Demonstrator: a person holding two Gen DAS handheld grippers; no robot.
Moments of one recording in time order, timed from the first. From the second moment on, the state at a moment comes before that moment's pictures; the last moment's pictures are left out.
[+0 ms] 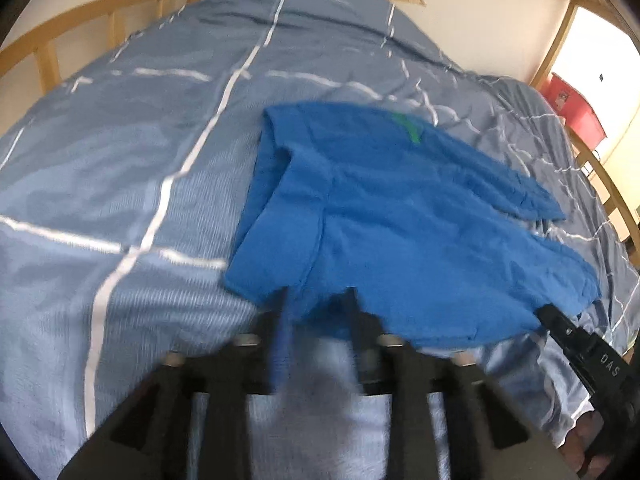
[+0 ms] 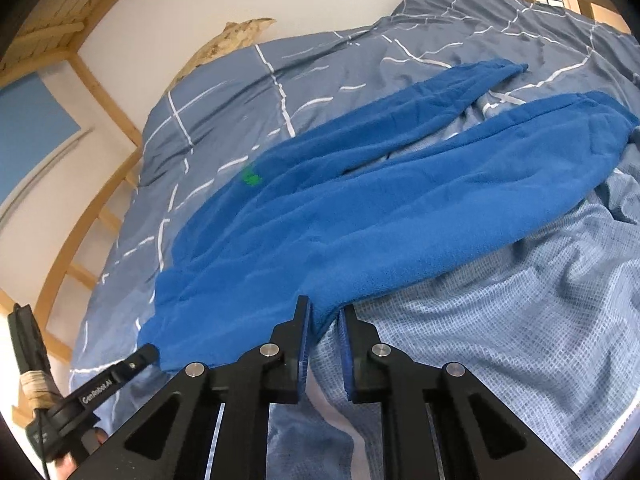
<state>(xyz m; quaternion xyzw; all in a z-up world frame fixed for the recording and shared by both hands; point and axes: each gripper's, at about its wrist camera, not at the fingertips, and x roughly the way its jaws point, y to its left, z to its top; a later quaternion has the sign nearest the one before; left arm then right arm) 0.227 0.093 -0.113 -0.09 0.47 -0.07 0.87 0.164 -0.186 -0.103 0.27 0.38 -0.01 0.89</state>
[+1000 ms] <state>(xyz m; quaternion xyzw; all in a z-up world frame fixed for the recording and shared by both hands) 0.272 0.086 -0.049 -0.17 0.44 -0.06 0.88 0.220 -0.194 -0.032 0.20 0.33 0.01 0.92</state>
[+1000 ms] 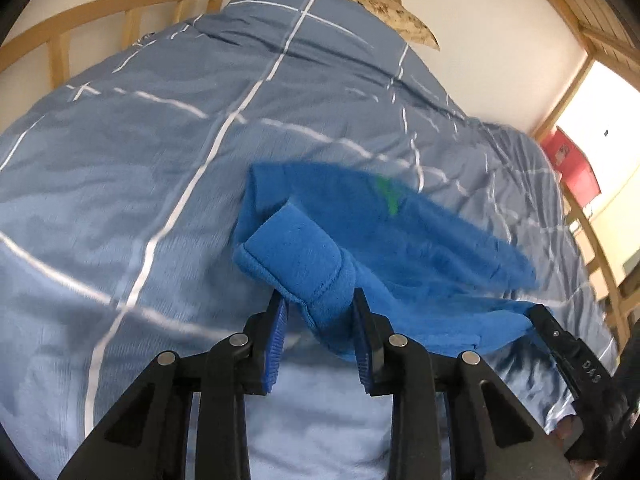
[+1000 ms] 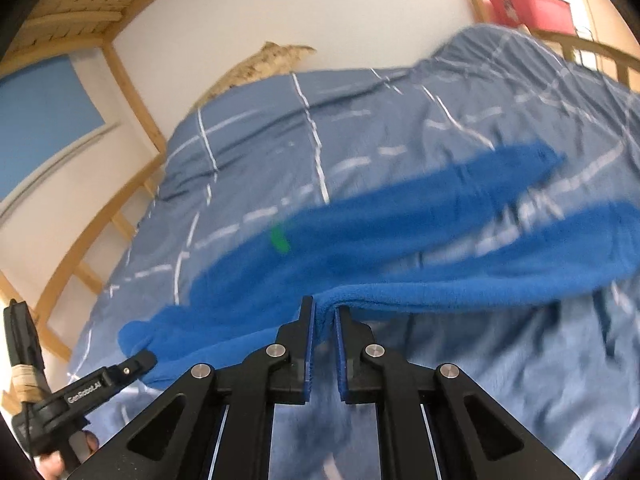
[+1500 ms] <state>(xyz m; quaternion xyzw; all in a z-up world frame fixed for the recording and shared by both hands) 0.416 0.069 -0.055 -0.18 0.50 -0.01 0.85 0.391 -0.199 -0.028 0.12 0.40 0.02 0.91</state>
